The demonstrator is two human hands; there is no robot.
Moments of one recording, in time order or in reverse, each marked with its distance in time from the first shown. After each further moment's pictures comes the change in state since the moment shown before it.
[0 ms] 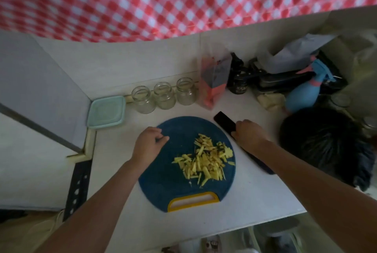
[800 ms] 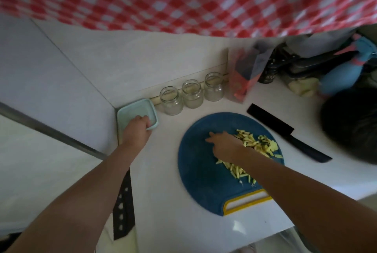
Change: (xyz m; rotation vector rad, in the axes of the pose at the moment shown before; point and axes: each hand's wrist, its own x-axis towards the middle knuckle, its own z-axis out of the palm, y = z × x) left_hand 0.083 -0.127 -0.098 0.431 -0.057 0.061; right_hand 0.023 -0.186 0.050 -0.075 -0.280 -0.225
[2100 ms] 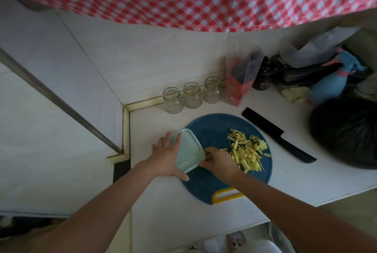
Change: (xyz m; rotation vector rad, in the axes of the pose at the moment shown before) left_hand -0.109 0.084 0.005 0.130 -0.539 0.140; right_hand -0.078 -0.024 0.038 0.820 0.273 0.033
